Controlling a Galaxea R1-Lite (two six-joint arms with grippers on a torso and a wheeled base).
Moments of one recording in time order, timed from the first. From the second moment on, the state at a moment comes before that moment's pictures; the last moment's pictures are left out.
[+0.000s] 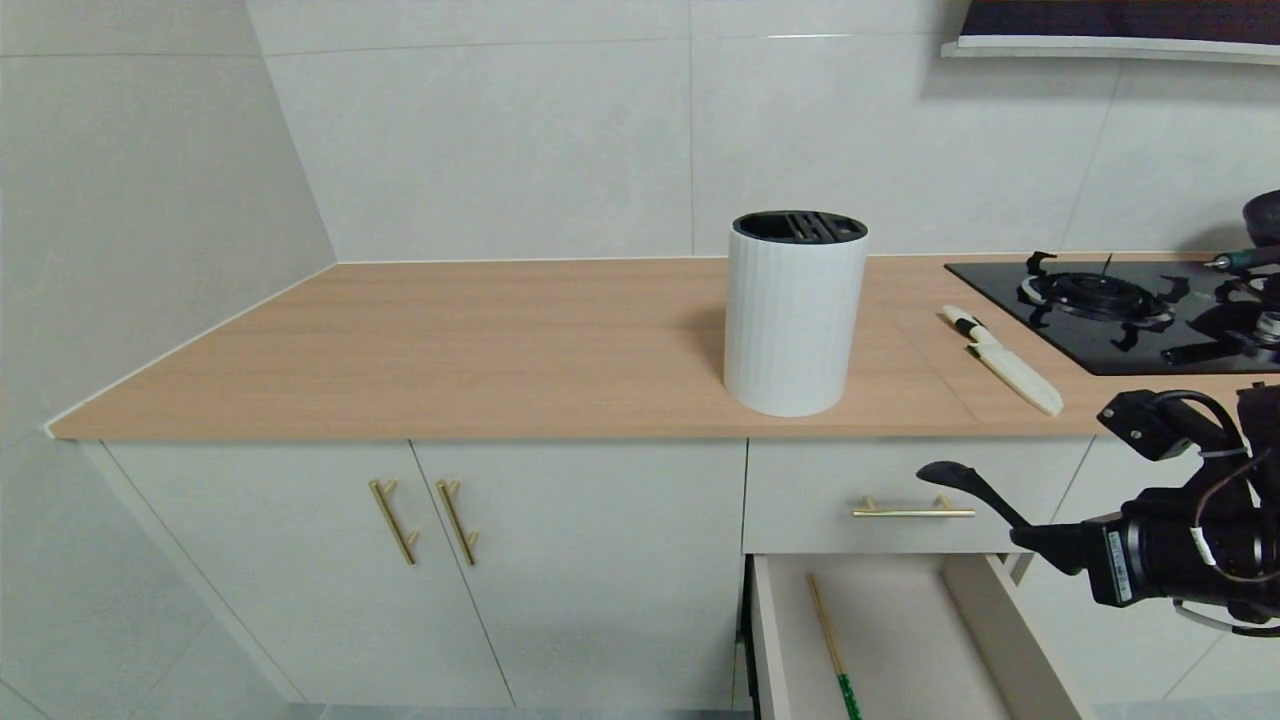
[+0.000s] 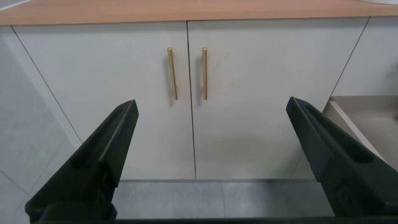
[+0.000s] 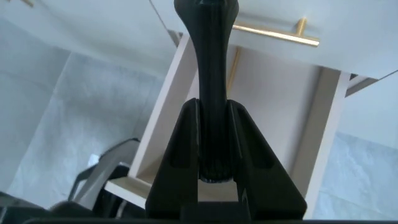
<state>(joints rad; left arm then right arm) 0.00 0.00 0.00 0.00 -0.01 0.00 0.17 1.43 -0.58 -0.20 0.24 0.00</state>
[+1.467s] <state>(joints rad) 0.00 0.00 0.00 0.00 -0.01 0.00 0.17 1.53 -0.57 -0.20 0.24 -0.01</state>
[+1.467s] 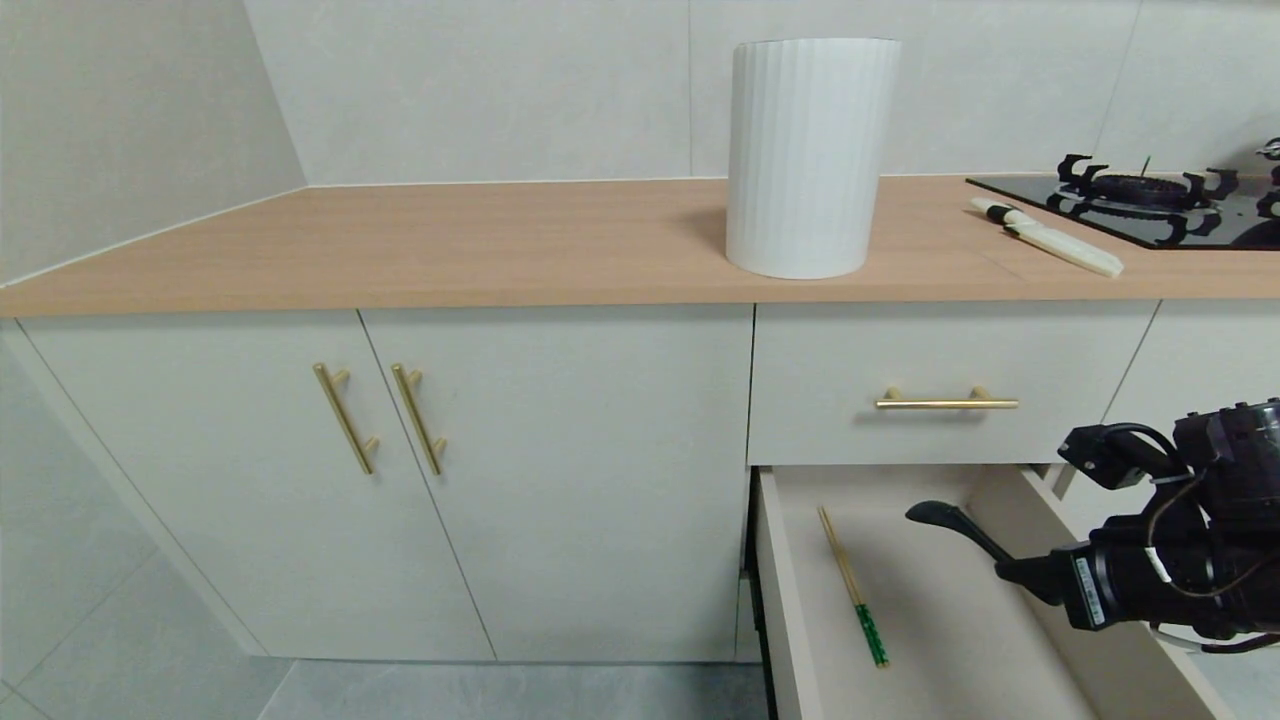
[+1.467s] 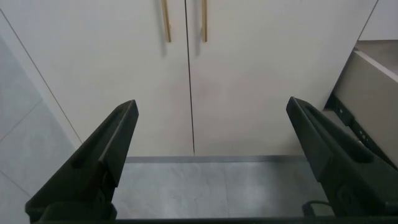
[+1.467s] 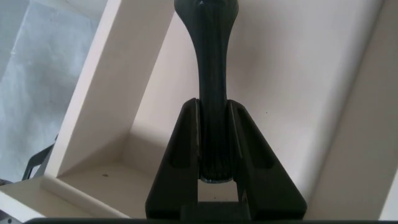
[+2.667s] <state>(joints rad) 0.00 0.00 0.00 0.00 -0.01 0.00 0.26 2.22 -0.62 -0.72 -0.14 0.21</state>
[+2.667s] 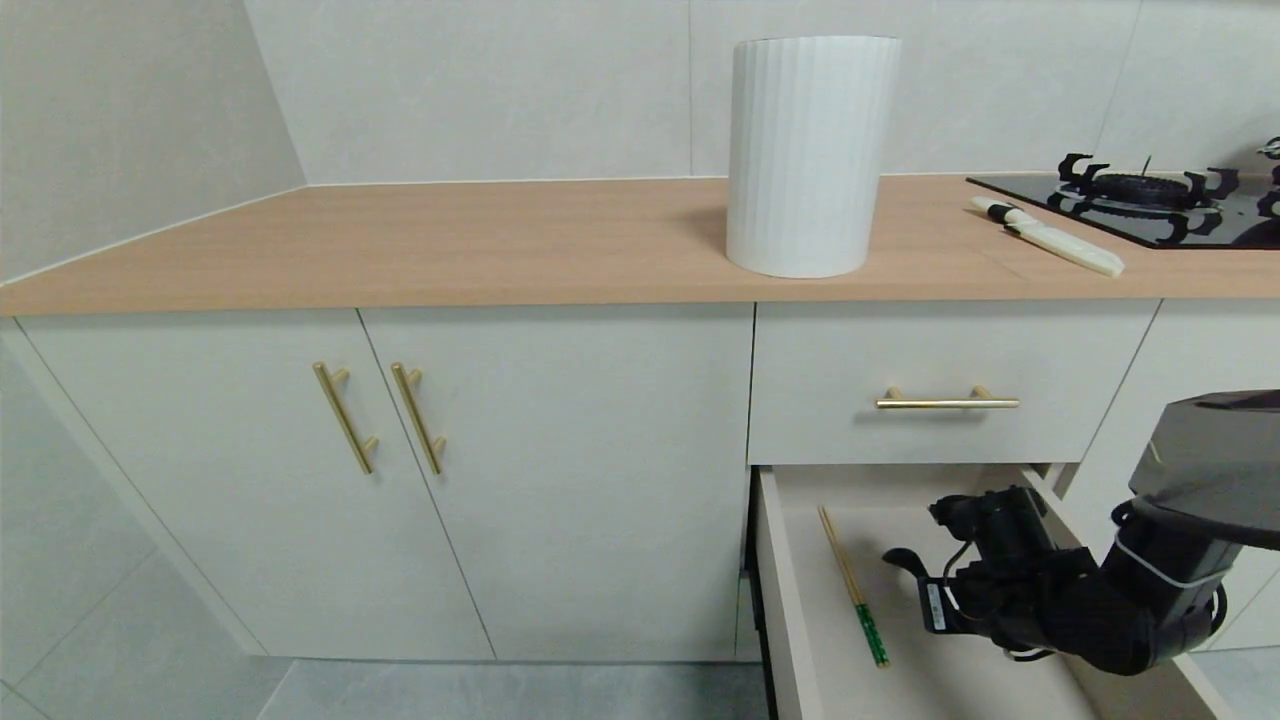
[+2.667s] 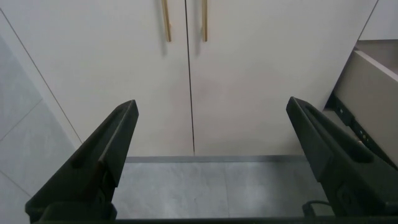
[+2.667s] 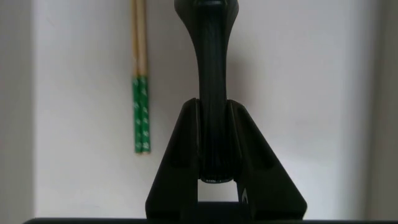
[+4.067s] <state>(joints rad) 0.00 0.00 0.00 0.00 -0.01 0.00 0.26 2.23 -0.60 -0.77 -0.17 0.20</state>
